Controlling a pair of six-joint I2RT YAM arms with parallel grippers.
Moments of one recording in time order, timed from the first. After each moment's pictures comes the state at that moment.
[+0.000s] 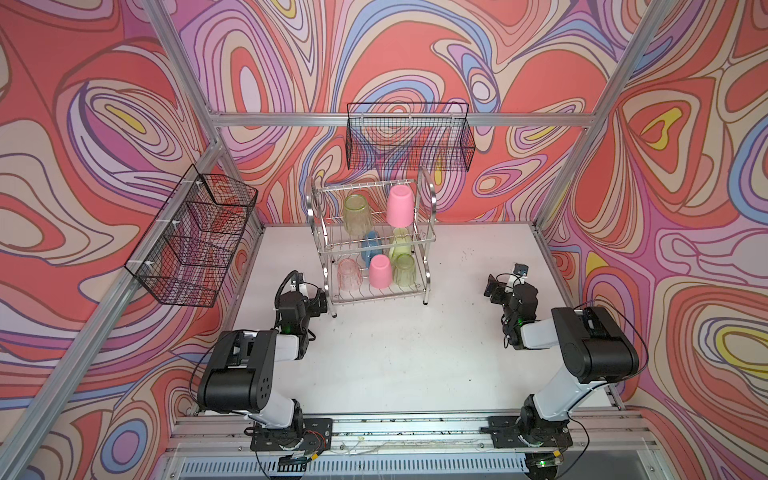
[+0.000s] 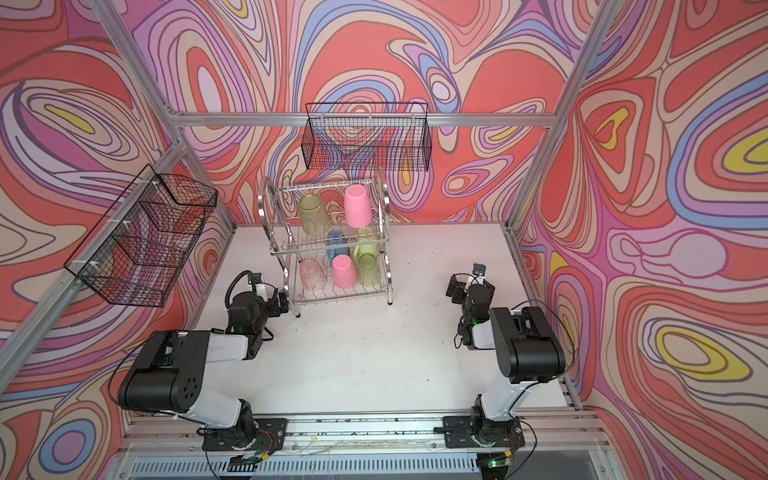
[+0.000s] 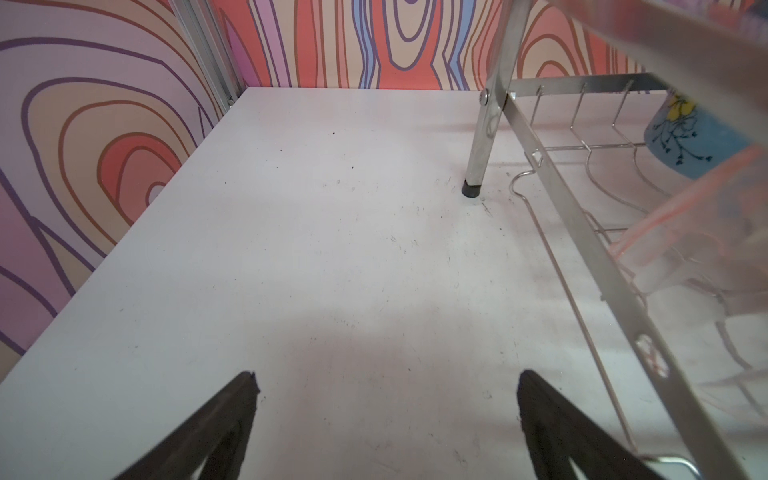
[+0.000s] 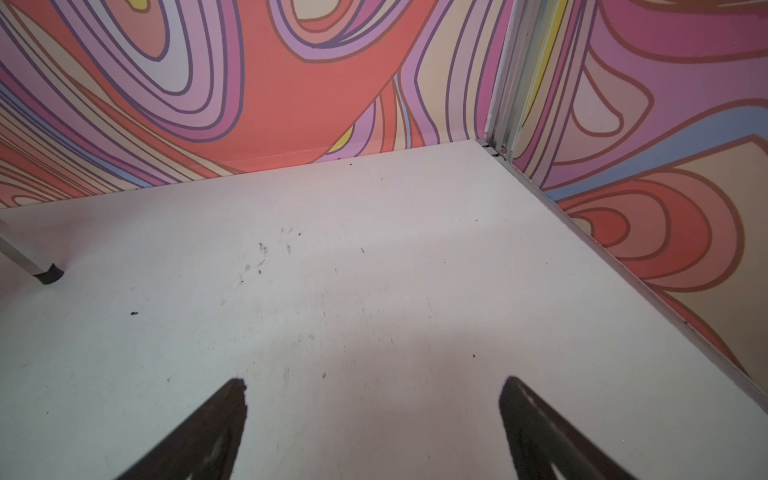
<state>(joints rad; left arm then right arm) 0.00 1.53 0.37 0.77 -0.11 -0.04 -0.01 1.70 0.44 1.00 0.15 0.10</state>
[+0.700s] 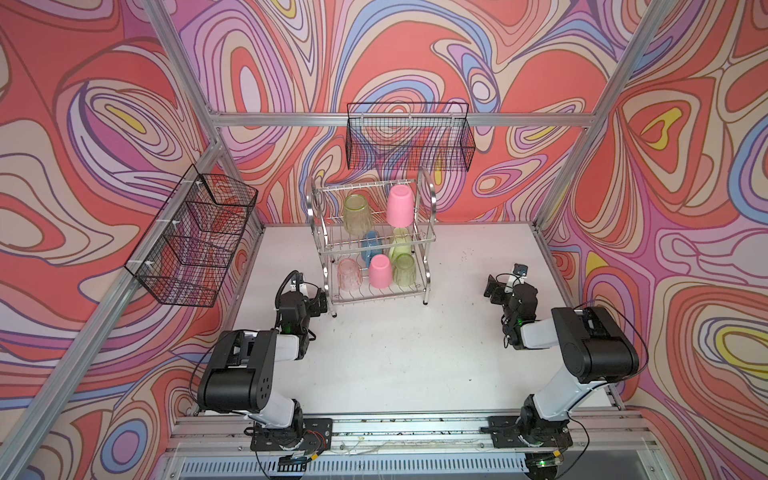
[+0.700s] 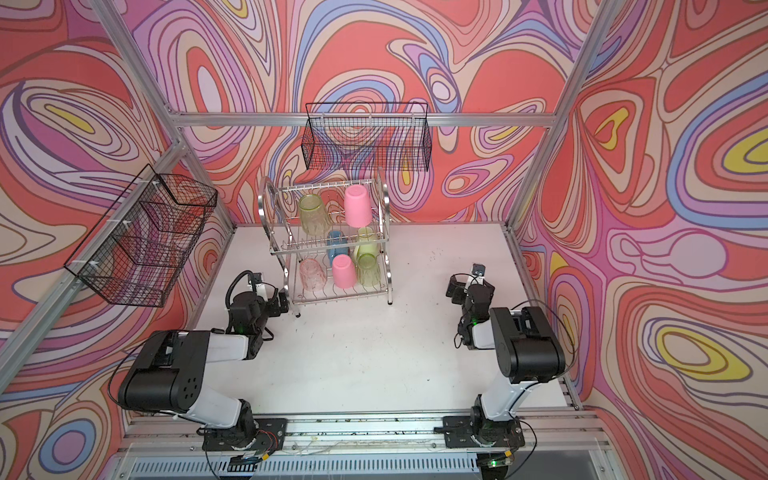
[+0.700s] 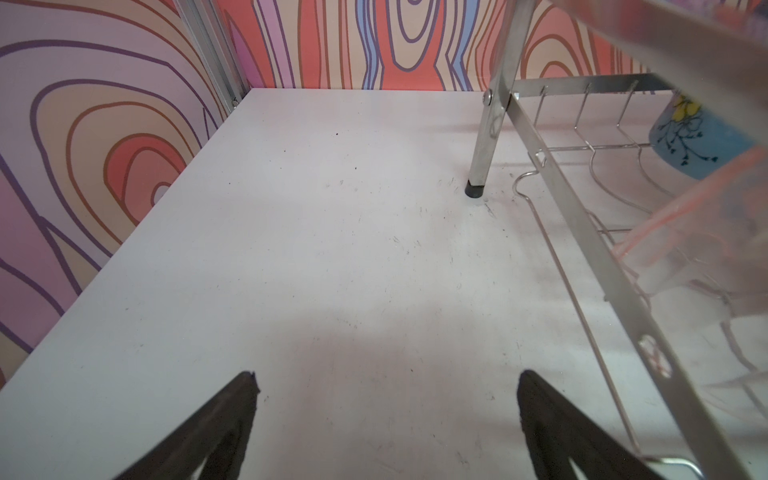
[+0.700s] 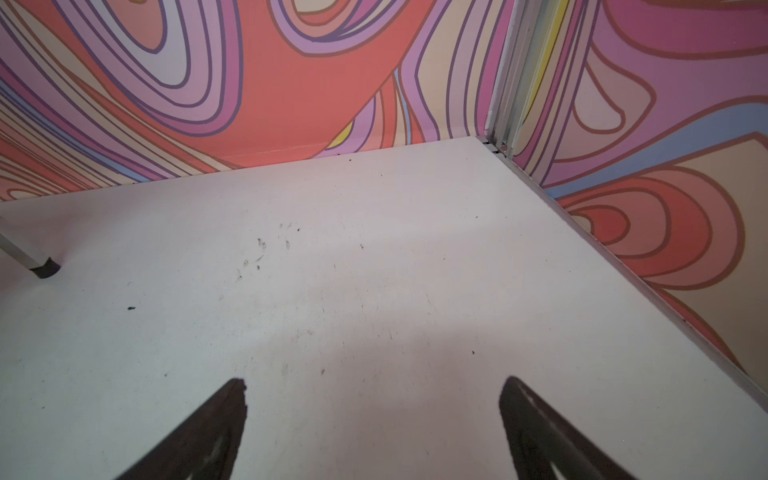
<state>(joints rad) -0.01 1.53 0.37 0.77 -0.12 -0.04 -0.01 1.70 0.44 0.98 0.15 0.10</state>
